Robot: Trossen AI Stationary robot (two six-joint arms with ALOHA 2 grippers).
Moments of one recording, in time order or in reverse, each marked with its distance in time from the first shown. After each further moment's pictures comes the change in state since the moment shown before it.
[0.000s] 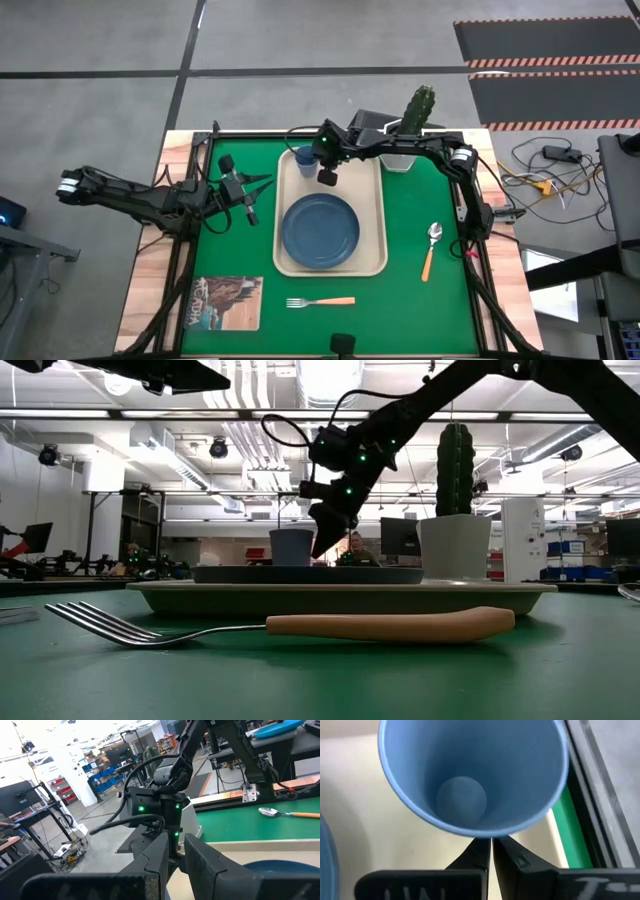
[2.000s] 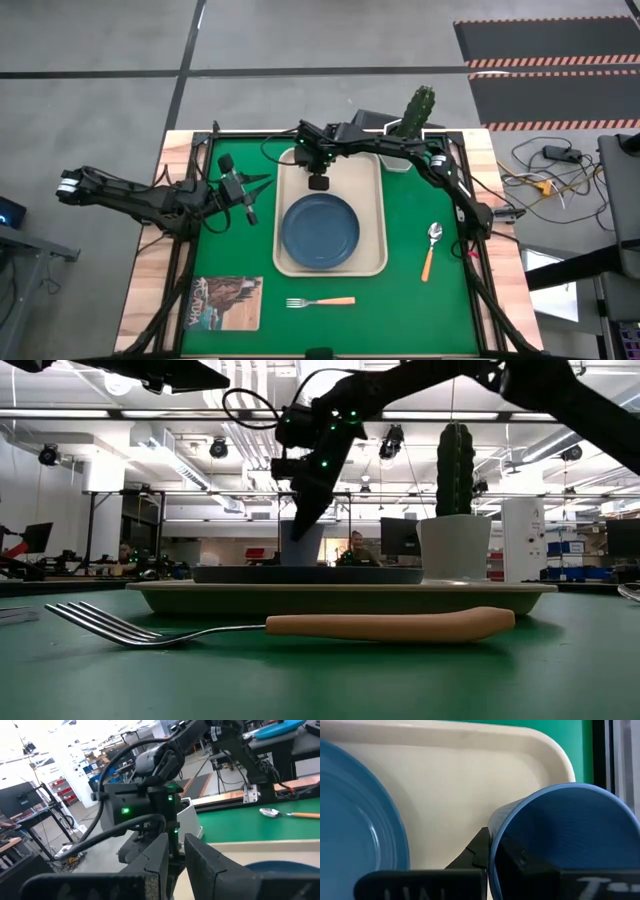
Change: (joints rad) left arm 0.001 -0.008 0.000 -0.001 -0.001 0.008; right arm 0.083 0.191 0.503 -0.480 -0.036 -0.108
